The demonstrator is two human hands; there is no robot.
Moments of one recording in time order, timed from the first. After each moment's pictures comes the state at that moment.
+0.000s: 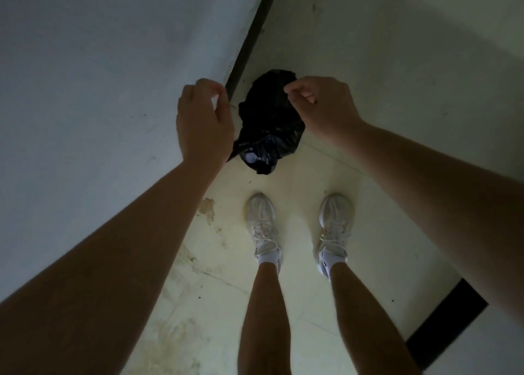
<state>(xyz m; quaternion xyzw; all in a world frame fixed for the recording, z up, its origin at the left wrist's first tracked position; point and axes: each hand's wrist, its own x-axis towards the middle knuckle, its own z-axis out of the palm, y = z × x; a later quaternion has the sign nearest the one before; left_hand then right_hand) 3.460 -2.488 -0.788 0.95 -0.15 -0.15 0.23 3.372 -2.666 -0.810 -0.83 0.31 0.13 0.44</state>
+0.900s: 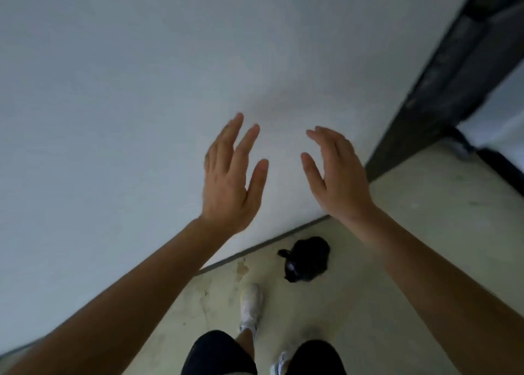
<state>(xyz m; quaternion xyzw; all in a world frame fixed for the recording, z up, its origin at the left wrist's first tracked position) 3.370 -2.390 -0.211 0.91 -0.17 0.26 0.27 3.403 -2.593 -0.245 -0.92 -0.17 -0.20 0.30</state>
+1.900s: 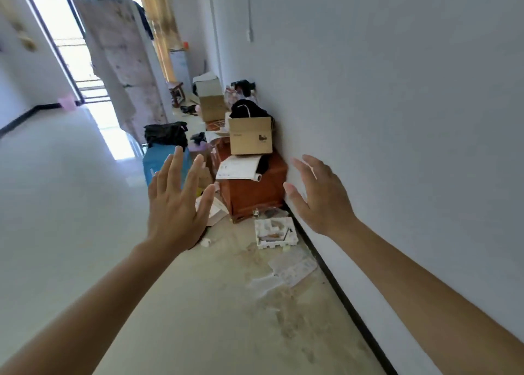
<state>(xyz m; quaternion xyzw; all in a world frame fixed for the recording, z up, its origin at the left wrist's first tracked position) 2.494 -1.909 -0.034 0.68 0.65 0.29 -0.14 2.769 -1.846 -0.042 -0.50 -0.80 -0.05 0.32</state>
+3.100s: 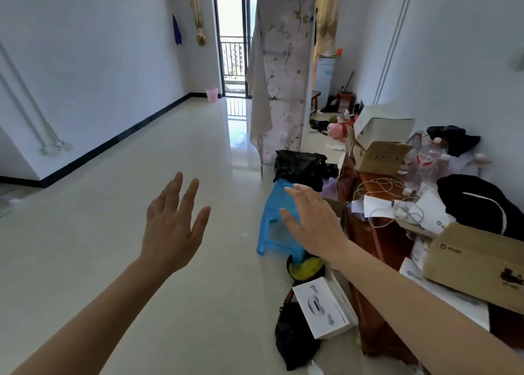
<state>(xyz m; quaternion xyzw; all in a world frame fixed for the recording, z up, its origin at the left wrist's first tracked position) 1.798 -1.433 -0.055 0.48 0.84 0.22 -0.15 2.001 -1.219 -0.082 -0.29 -0.93 0.08 0.23</state>
